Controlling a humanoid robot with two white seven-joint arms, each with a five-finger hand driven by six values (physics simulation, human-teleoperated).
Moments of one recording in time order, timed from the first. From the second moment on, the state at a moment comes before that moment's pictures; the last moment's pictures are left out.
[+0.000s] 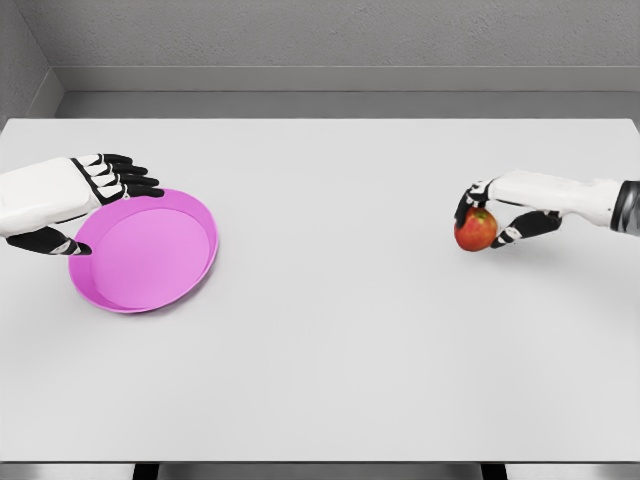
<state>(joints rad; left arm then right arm) -0.41 1.19 -0.51 -1.71 -0.24 -0.61 -0.23 -0.69 -0.82 0.71 -1.26 0.00 -0.61 0.61</state>
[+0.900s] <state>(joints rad) -0.41 1.19 -0.51 -1.71 -0.24 -0.61 -0.23 -0.76 -0.58 0.77 -1.22 0.01 -0.61 0.61</state>
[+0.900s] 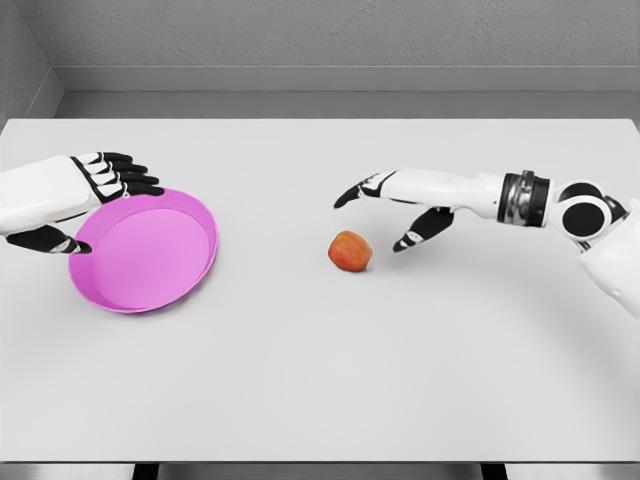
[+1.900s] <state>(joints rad) -0.90 0.61 -0.99 -1.61 -0.37 -0.61 -0.37 -0.60 -0.78 0.37 -1.17 0.01 -0.61 0.61</state>
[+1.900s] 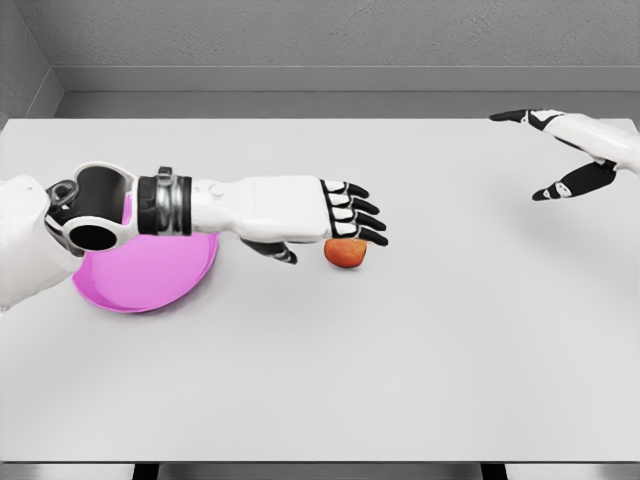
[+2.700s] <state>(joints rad) -0.94 0.37 -1.04 -1.24 -0.47 -0.61 -0.47 -0.58 -0.78 0.37 -1.17 0.01 -0.61 0.61</state>
